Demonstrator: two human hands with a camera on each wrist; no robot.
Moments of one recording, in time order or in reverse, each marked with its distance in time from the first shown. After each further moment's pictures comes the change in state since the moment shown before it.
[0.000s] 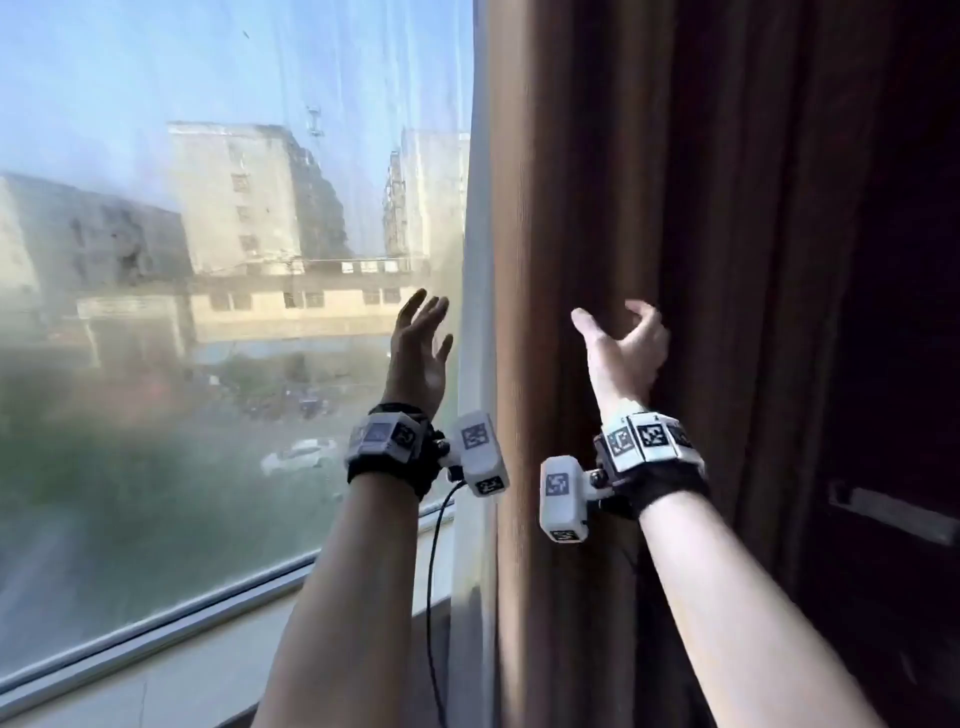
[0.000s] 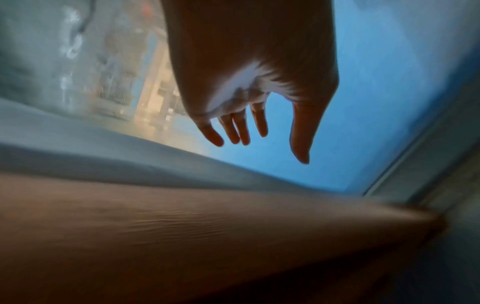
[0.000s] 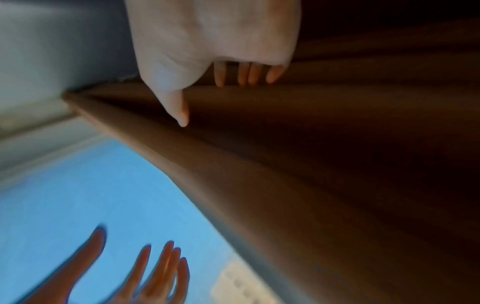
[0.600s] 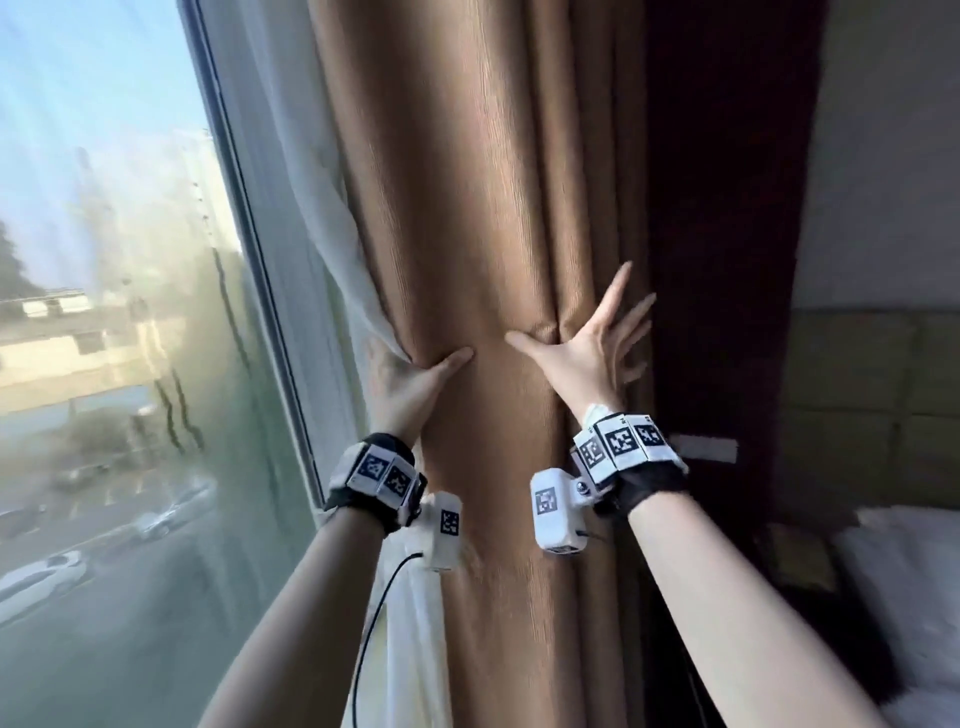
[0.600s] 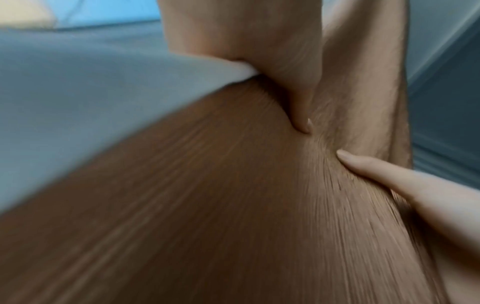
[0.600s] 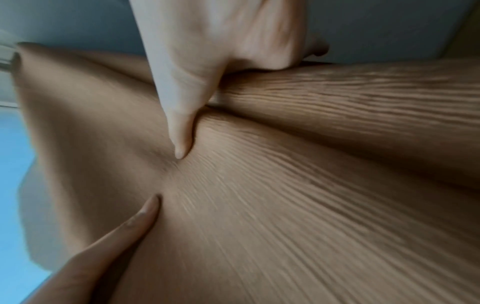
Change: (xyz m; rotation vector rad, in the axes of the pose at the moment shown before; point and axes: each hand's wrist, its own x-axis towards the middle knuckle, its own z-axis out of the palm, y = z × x) left_hand 0.229 -0.231 0.048 0.584 -0.259 0.064; right_hand 0.165 0.113 0.041 -0.439 0.266 -0.054
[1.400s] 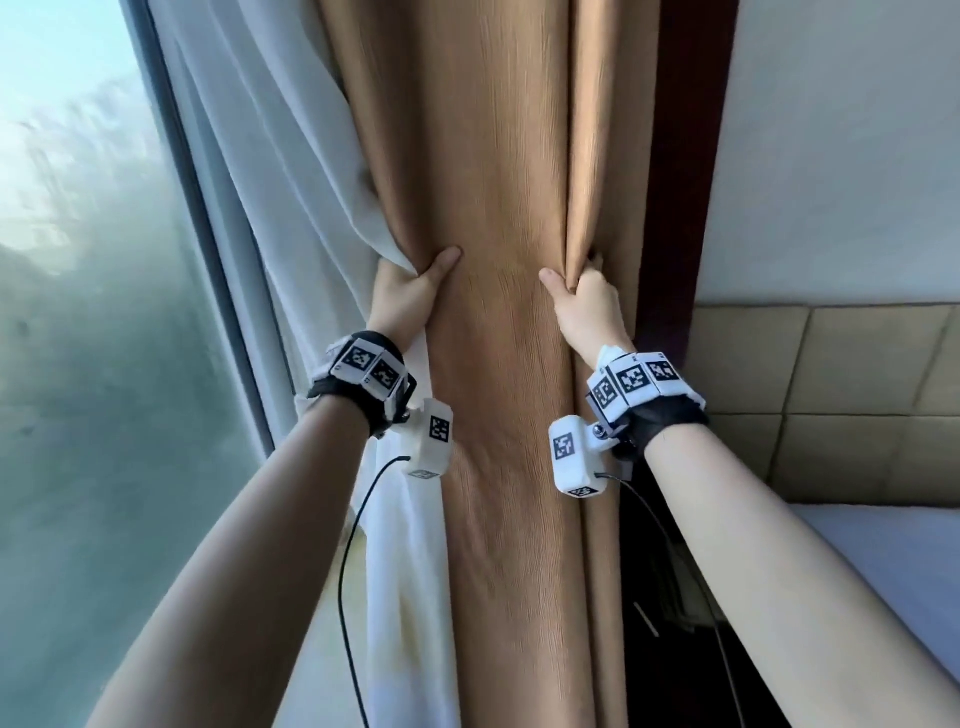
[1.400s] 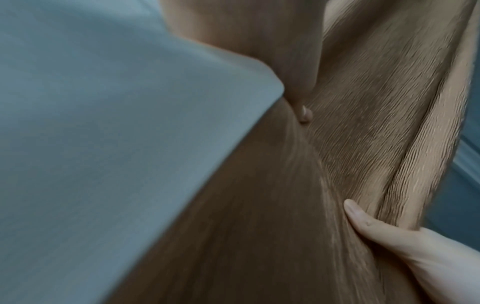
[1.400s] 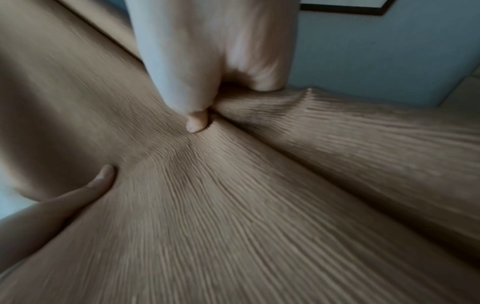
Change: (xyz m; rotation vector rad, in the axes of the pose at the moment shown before) left_hand 0.262 -0.114 0.380 -0.252 -0.333 0.060; right_hand 0.364 0.245 0.043 -0.238 0.001 -0.002
